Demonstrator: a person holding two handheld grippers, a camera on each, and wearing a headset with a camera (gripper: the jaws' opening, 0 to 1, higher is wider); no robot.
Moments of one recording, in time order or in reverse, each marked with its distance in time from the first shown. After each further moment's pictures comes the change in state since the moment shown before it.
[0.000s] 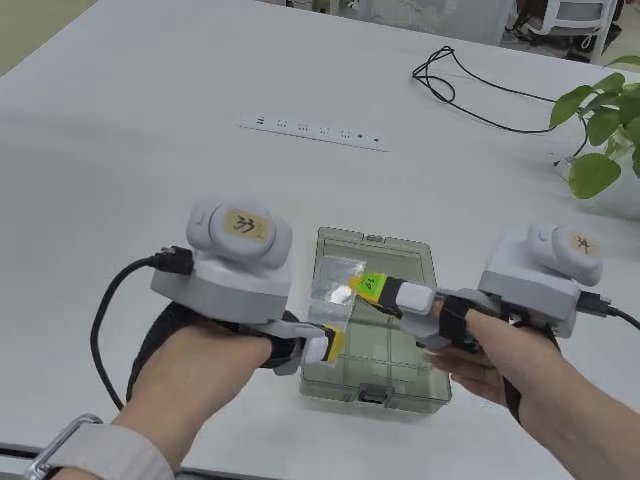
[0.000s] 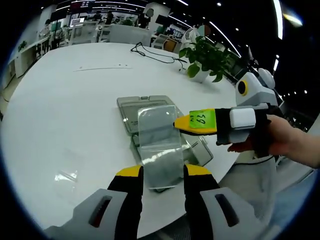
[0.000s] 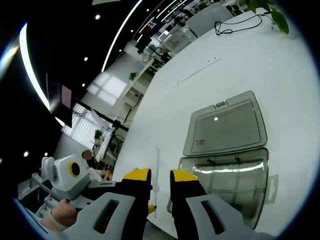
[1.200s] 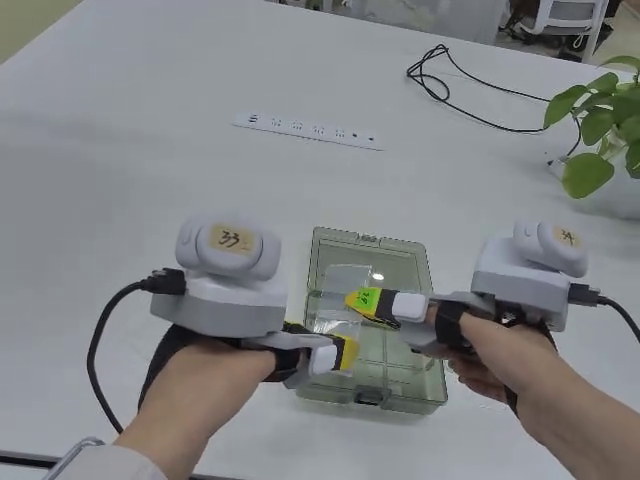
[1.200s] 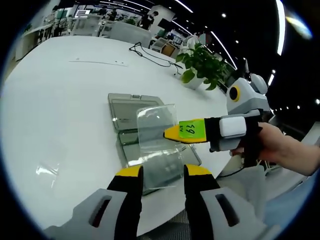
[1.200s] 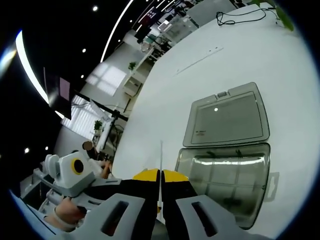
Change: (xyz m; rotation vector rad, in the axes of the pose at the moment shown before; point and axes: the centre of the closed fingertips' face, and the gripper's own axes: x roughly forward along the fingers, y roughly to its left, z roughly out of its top) left arm 0.012 -0.016 0.001 -0.095 -0.044 -0.104; right arm 0.004 -0.014 -0.002 -0.009 0.098 -0.006
